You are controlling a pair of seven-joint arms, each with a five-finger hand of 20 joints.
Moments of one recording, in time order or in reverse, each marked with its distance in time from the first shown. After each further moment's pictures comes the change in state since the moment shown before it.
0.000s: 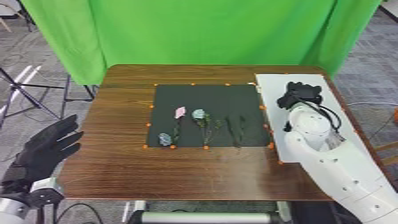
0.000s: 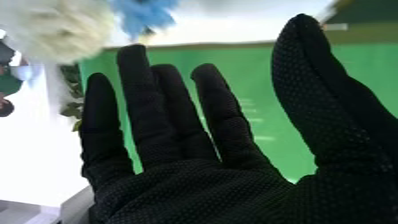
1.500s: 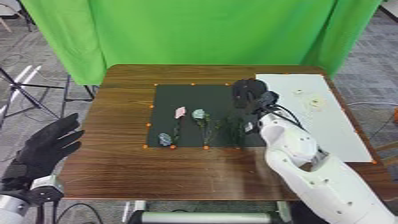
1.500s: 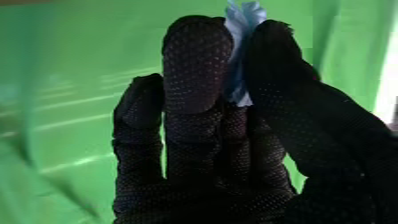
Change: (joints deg) left arm -0.7 0.8 -0.1 0.1 -0.1 -0.1 -0.9; right arm -4.1 -1.3 -5.0 -11.2 1.7 14.7 -25.0
